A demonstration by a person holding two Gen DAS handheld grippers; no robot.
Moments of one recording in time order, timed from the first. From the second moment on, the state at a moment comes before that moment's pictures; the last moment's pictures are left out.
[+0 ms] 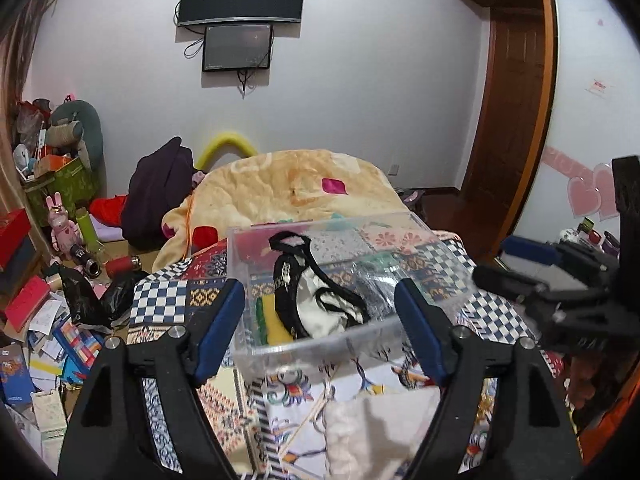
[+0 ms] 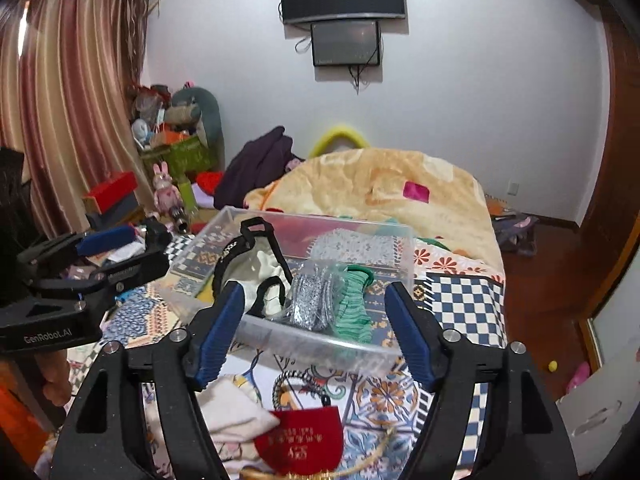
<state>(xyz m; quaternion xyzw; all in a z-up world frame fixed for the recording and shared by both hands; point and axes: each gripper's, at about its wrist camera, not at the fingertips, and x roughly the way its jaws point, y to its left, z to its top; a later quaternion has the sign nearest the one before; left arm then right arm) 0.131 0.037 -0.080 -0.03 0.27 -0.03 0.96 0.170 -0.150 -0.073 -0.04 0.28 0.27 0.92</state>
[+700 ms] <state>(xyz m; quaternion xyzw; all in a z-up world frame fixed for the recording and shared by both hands) 0.102 0.002 -0.165 -0.06 0.38 -0.07 0.92 0.138 -0.159 -0.165 -0.06 0.38 0.27 0.88</state>
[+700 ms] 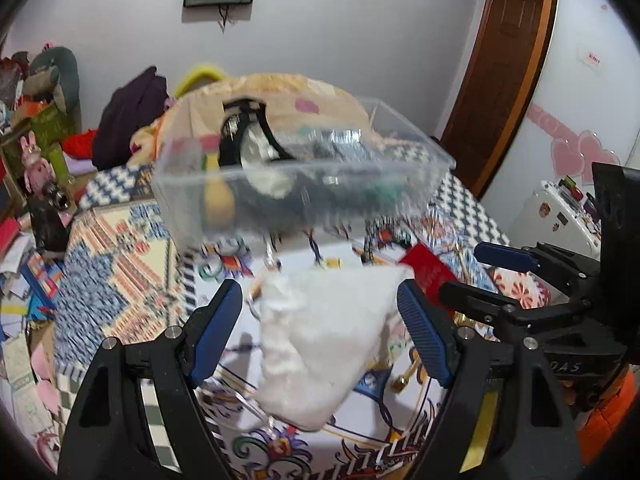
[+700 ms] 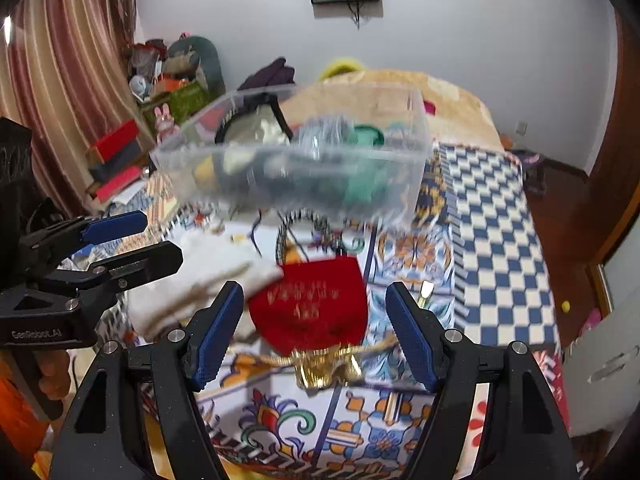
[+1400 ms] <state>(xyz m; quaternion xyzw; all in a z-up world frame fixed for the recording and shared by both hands) 0.089 0.004 -0.194 -0.09 0.40 -0.07 0.91 0.132 -0.170 -0.179 -0.05 0.40 0.27 0.88</state>
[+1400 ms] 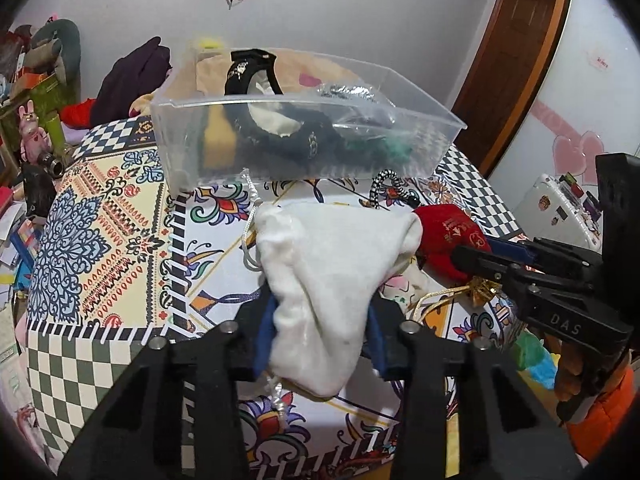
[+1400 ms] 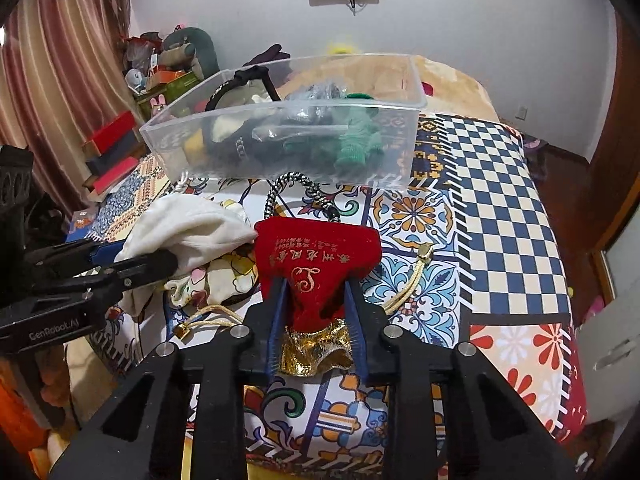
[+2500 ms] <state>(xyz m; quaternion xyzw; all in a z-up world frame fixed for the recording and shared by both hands) 0.141 0.029 -0.072 -0.06 0.24 -0.03 0.97 0.166 -0.163 -0.056 -0.03 0.23 0.26 0.94</state>
